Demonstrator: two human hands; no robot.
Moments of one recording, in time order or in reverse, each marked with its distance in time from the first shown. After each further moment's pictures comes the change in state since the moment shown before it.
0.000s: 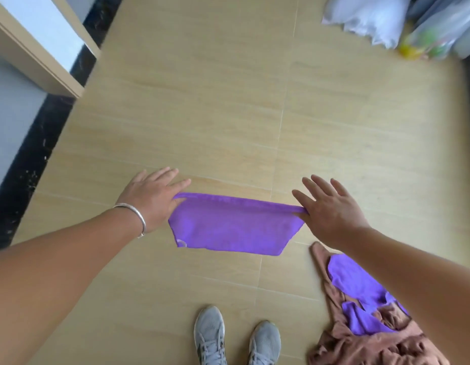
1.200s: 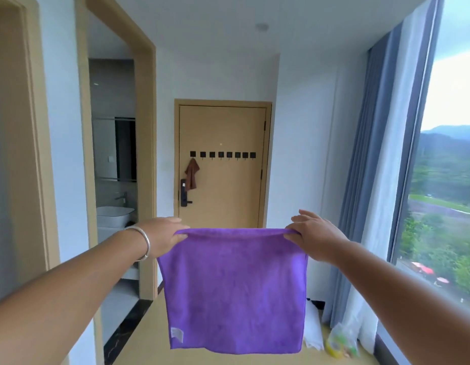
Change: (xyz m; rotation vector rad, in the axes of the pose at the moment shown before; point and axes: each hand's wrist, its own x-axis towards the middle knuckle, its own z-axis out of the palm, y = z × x) left_hand -0.339 -0.074 -0.786 -0.025 0.660 0.082; right_hand -0.349 0.172 -0.756 0.109 0.810 0.199
